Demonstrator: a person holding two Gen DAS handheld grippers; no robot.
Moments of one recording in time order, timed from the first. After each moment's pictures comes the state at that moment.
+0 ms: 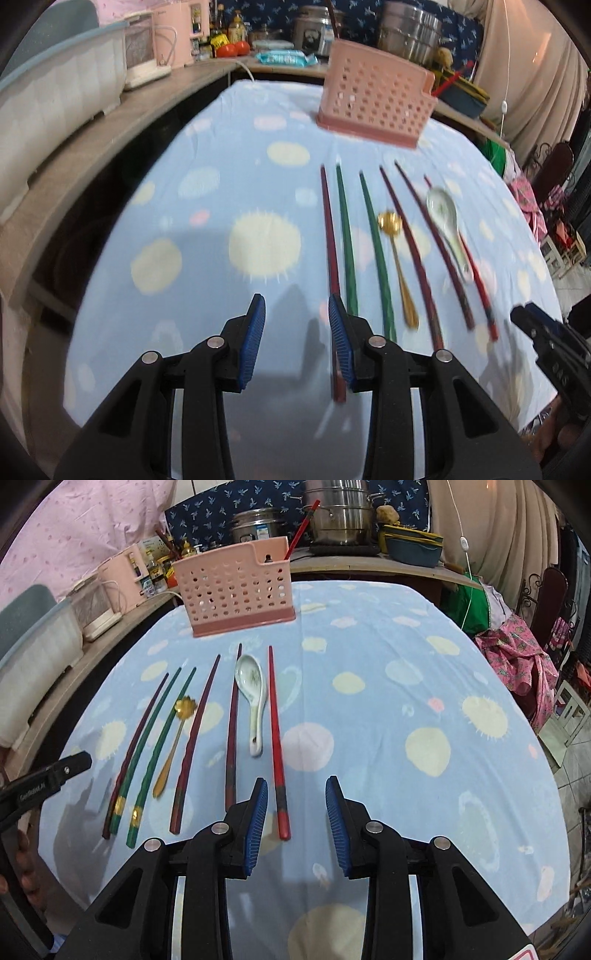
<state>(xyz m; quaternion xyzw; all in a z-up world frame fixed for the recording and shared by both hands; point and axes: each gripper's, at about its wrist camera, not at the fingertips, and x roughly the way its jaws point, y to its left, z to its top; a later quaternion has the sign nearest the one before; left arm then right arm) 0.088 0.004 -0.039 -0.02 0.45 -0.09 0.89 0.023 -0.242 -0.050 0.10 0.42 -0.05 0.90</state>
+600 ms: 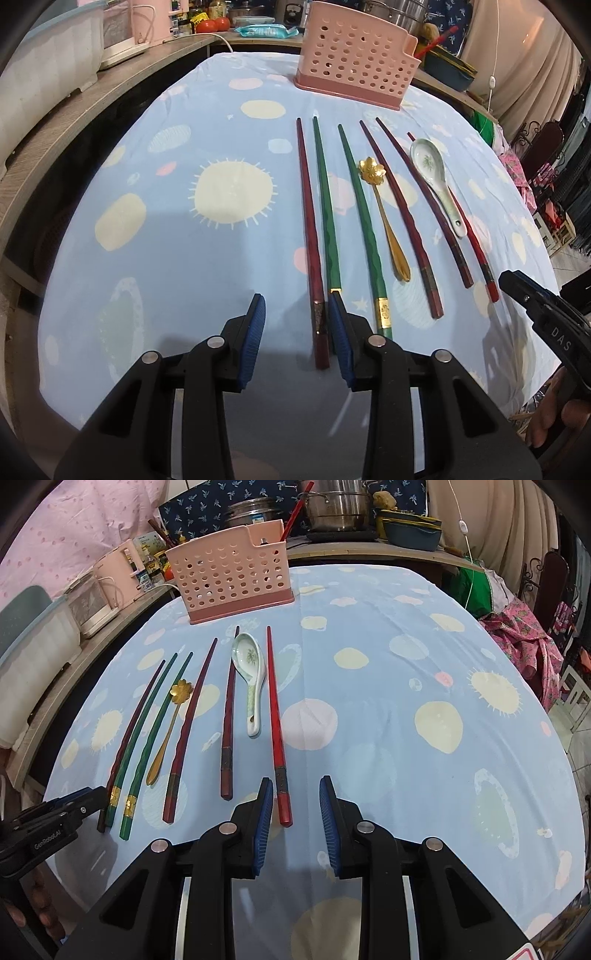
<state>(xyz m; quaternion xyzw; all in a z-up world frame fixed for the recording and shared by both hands) 0.077 -0.008 -0.065 -0.01 0.49 -0.12 0.87 0.024 -0.242 -0.063 0.11 0.43 -0.04 0.89</state>
